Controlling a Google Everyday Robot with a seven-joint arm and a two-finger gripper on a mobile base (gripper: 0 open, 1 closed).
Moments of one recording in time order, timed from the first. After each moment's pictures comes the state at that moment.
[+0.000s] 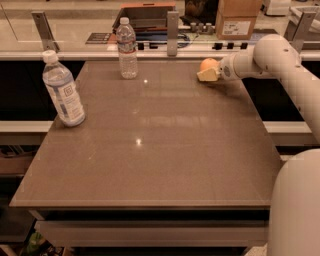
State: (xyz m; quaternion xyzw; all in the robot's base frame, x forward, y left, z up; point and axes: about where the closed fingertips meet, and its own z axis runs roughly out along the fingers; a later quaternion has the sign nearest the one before) arm 0.834 -0.192 0.823 -0.30 0.82 0.13 0.46
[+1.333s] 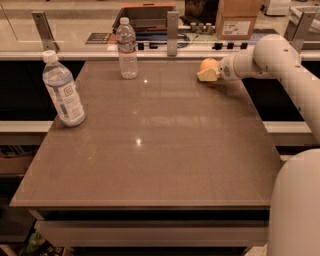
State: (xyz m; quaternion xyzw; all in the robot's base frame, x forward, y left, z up) arm 0.834 -0.191 0.824 -0.30 0.82 0.13 0.46
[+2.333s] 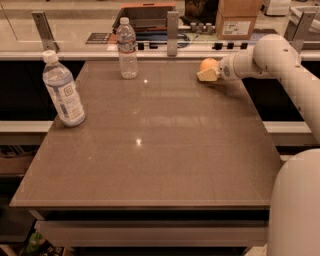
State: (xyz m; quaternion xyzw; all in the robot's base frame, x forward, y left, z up) arm 0.834 -0.191 0.824 -0.30 0.82 0.12 0.46
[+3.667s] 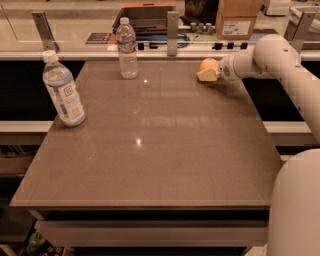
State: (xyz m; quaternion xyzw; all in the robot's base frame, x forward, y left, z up) arm 0.834 -0.191 0.824 -0.30 0.82 0.12 0.46
